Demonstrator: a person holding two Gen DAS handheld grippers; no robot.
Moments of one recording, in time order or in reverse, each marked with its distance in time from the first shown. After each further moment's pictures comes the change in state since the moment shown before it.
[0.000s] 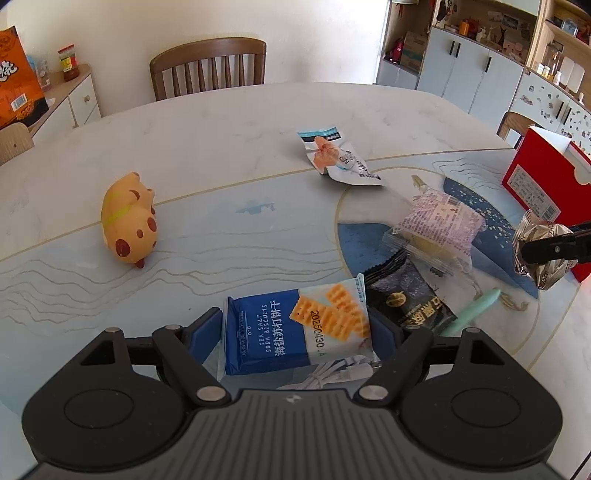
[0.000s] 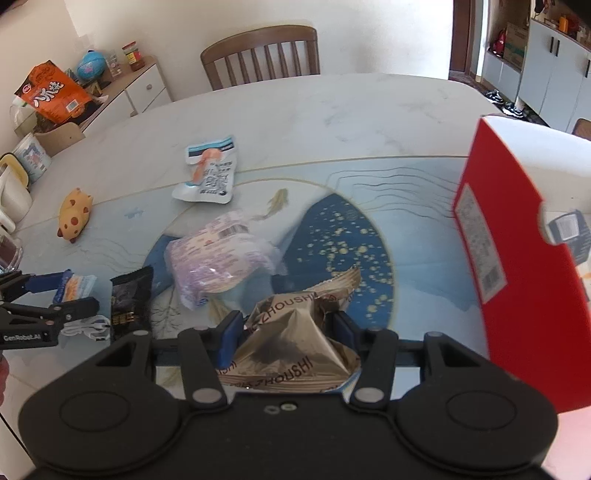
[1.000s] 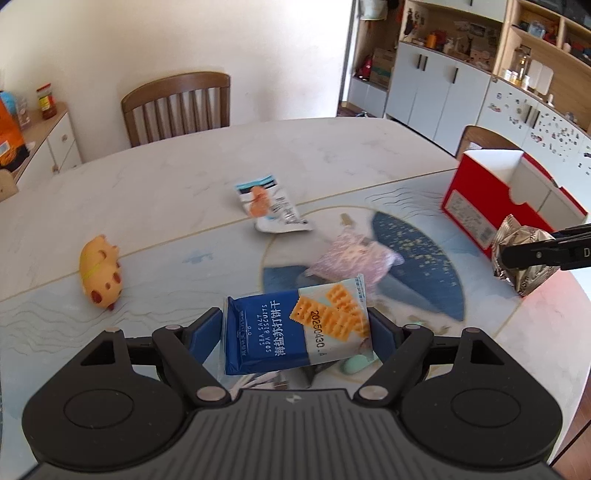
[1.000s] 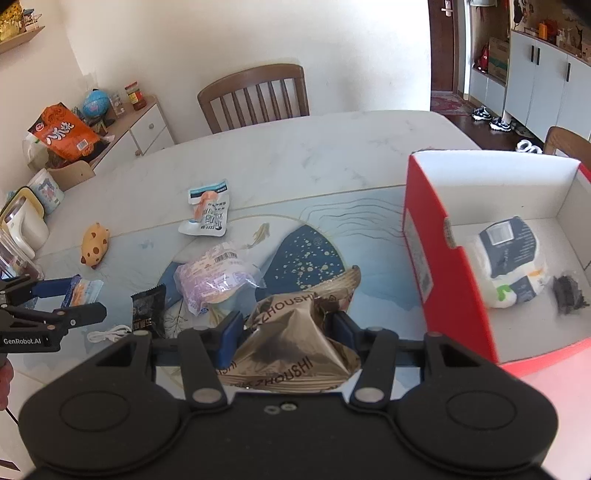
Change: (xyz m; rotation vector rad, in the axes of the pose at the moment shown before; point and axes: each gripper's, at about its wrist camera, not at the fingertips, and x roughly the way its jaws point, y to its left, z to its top) left arm -0.055 -0.059 0.023 0.056 -0.069 -0.061; right arm -0.074 -0.026 -0.012 0.037 -0.110 0.016
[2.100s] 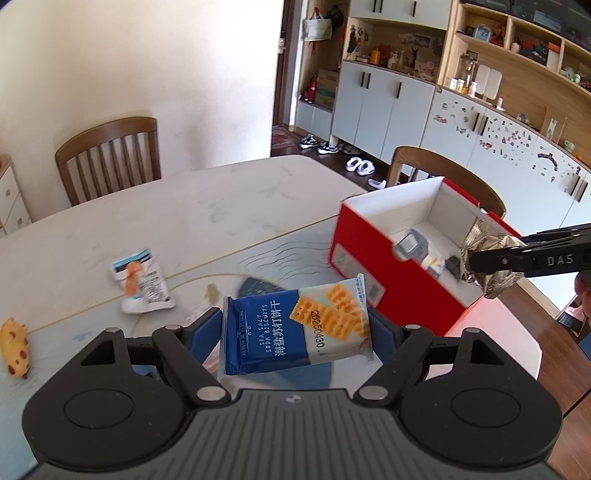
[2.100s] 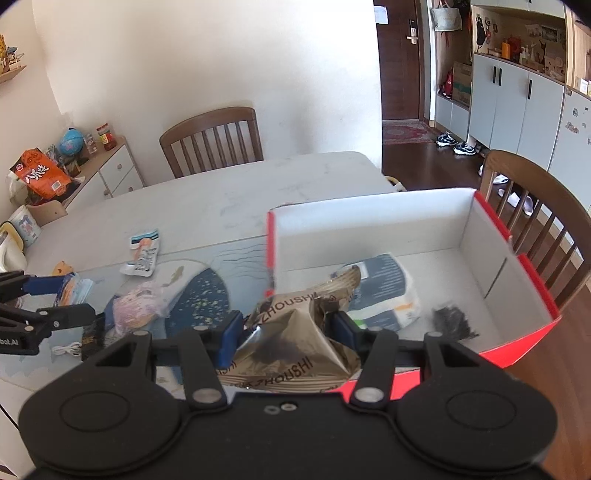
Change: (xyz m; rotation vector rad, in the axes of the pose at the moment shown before) left arm -0.001 -0.140 0.060 0.084 -0.080 -0.116; right arm -0.075 -0.120 0.010 0.017 -0.107 -0.070
